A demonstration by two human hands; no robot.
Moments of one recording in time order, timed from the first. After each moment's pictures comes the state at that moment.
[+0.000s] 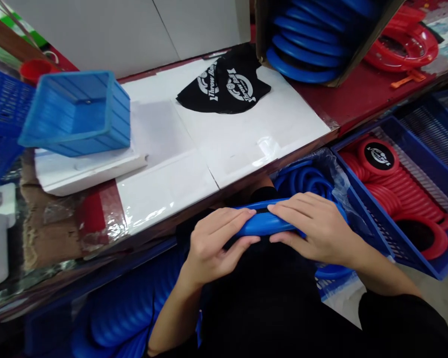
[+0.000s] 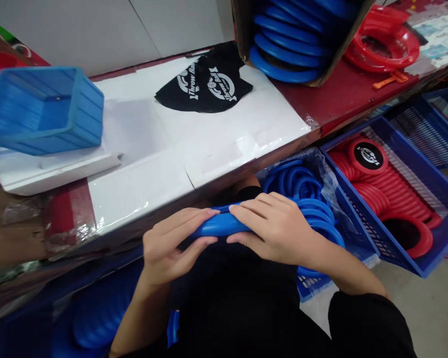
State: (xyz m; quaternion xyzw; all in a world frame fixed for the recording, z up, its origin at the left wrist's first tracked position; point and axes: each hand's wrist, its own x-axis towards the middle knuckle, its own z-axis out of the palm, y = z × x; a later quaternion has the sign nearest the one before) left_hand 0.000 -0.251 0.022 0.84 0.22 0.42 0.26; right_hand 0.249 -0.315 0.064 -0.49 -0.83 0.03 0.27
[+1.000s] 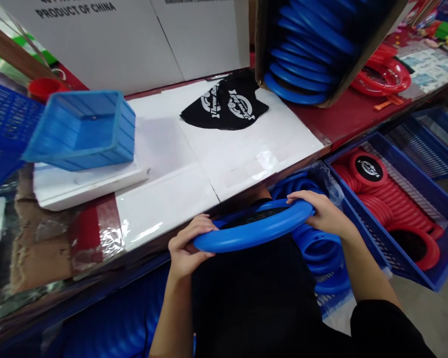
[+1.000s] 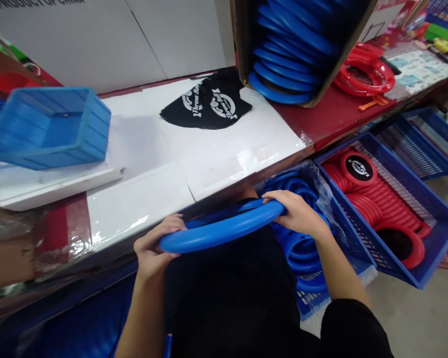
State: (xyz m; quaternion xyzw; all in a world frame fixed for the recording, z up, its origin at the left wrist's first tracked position) left_hand -0.044 -0.207 -0.063 0.72 0.17 0.54 0.40; right_hand 0.318 -0.293 0.010 -0.55 -0.75 0.23 0.28
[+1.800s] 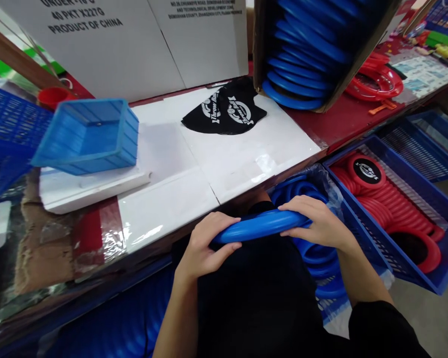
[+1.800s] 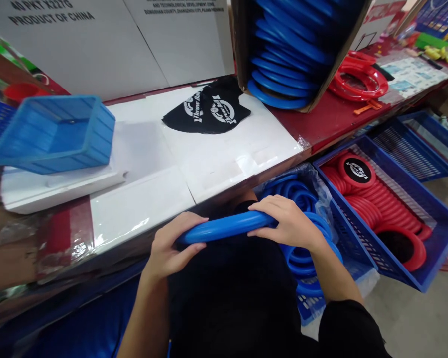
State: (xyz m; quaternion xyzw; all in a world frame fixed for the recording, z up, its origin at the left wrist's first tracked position) left_hand -0.014 -0.215 -0.005 0.84 0.19 0.42 0.30; right_hand 0.285 -0.297 0.037 -0.50 -0.80 0.15 0.31
